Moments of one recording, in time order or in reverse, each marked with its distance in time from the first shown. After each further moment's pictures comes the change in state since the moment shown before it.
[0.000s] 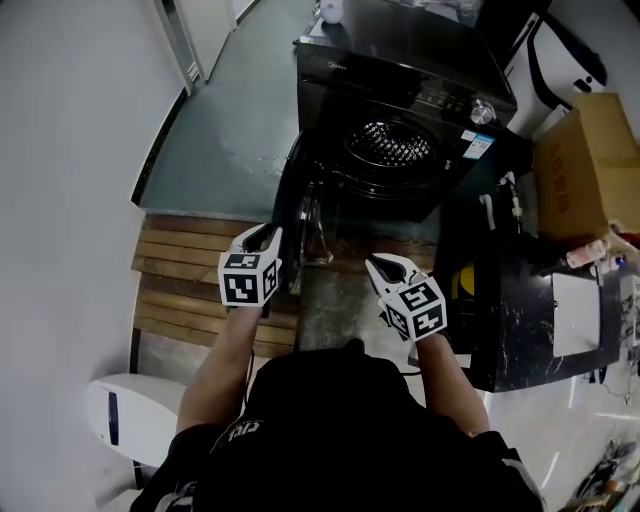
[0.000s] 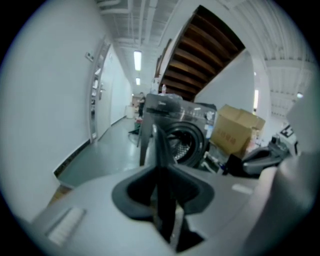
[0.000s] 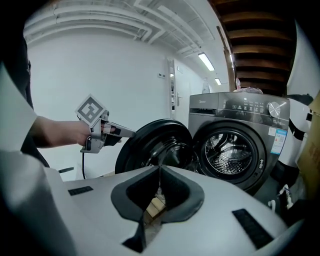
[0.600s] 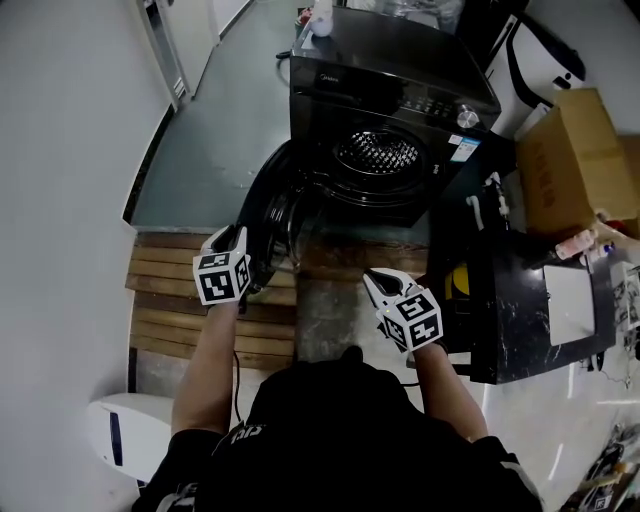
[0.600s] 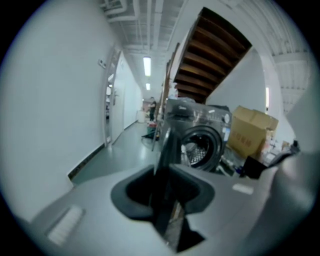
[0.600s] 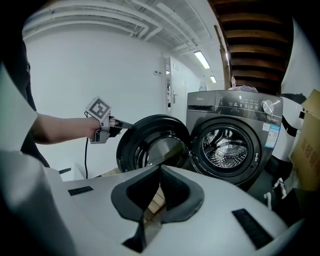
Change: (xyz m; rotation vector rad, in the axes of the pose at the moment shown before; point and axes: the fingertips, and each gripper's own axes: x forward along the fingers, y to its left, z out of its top) left arm -0.011 0.088 0.005 -0.018 -0.041 0.134; right arm -0.006 0.019 -0.011 0.033 0.035 -0.053
